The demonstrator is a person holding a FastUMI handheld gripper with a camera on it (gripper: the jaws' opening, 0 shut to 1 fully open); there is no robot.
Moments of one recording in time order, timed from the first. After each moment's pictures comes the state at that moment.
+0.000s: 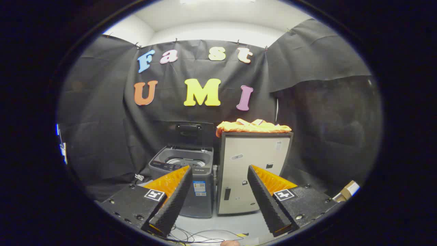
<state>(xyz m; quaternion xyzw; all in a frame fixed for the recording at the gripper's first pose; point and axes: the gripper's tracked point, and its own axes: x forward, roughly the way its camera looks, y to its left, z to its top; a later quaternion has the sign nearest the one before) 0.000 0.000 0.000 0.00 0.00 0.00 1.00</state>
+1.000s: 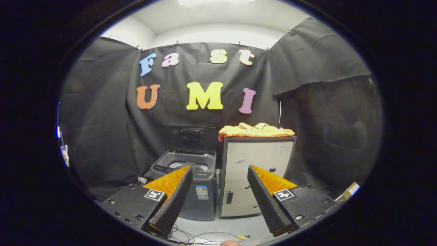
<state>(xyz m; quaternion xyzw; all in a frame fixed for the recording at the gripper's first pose) 0.007 -0.004 0.016 0.00 -0.01 0.01 1.00</state>
